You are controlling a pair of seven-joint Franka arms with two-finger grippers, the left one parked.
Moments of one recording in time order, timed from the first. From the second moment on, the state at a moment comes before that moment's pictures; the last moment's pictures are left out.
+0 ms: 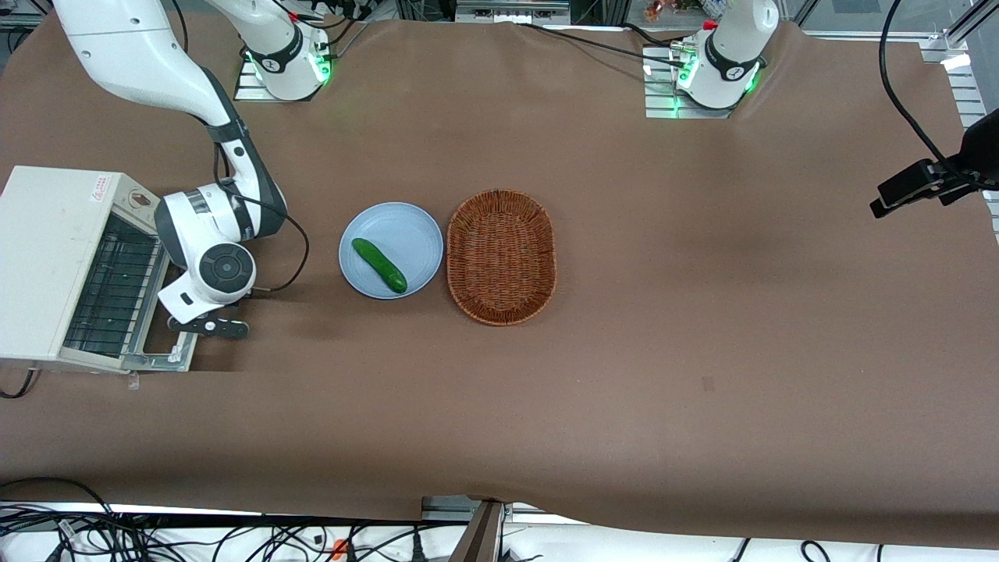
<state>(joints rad) 0.15 0.56 -0.03 -1.85 -0.63 2.08 0.58</state>
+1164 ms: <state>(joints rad) 0.17 0.61 -0.03 -1.83 -0.44 1.96 0.57</state>
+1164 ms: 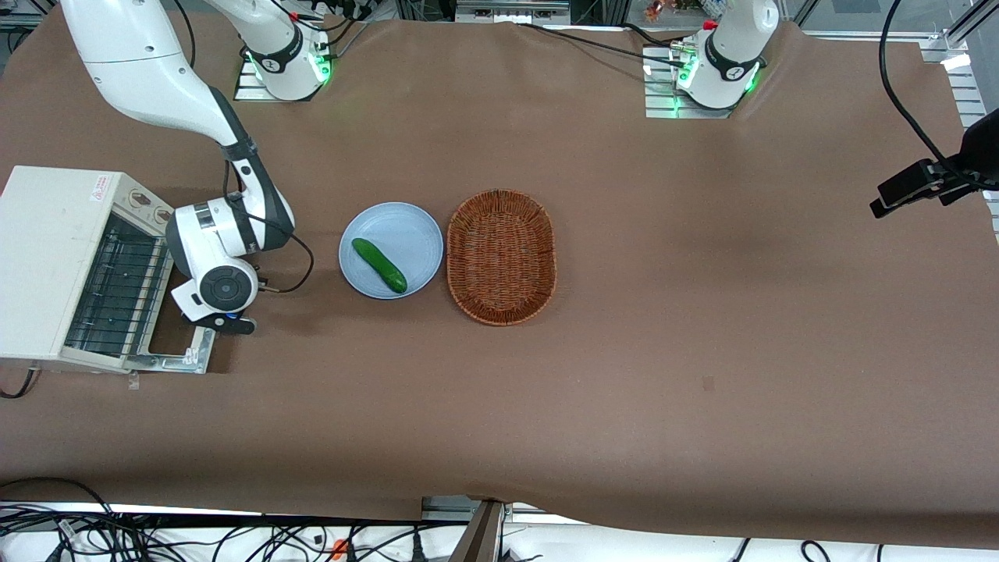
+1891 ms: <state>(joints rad) 0.18 0.38 0.00 -1.80 -0.24 1.93 0.41</state>
